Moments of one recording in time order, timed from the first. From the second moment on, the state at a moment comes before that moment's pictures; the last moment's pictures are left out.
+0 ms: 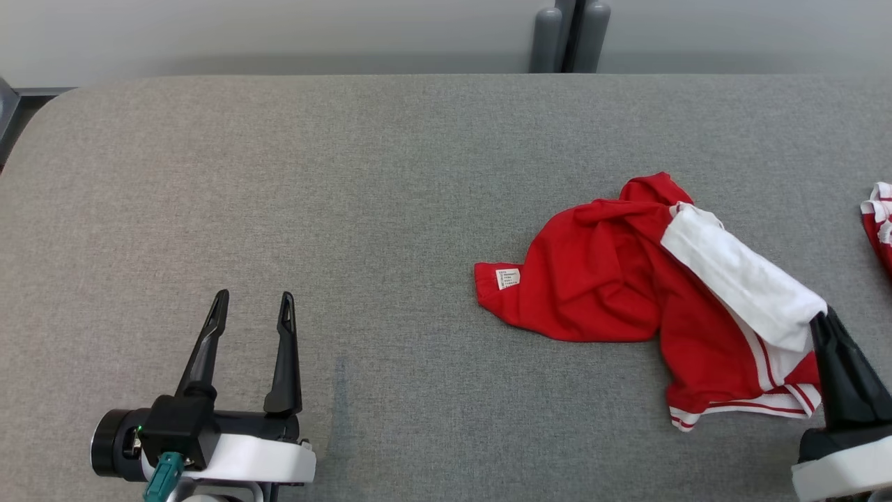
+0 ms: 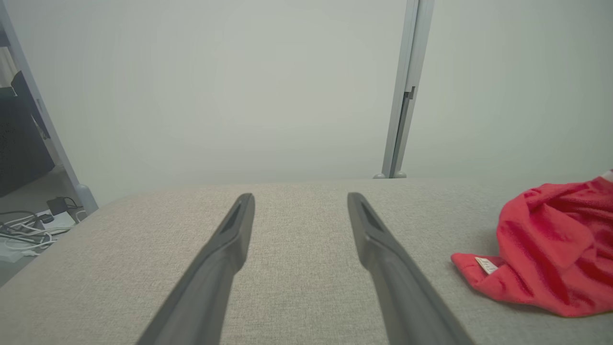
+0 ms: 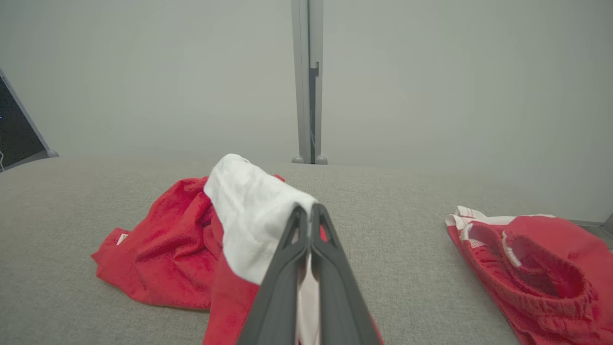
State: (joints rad) left arm -0.03 0.18 -0.26 -0.03 -0.25 0.22 -0.26; right arm 0.06 -0.22 -0.07 -0.12 0.27 0.13 -0.09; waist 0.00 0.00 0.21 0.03
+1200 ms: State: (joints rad) left arm 0.05 0.20 -0.29 -0.04 -0.28 0.25 -0.22; right arm 0.06 -0.16 -0.03 -0.11 0.24 0.13 -0.07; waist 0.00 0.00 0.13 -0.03
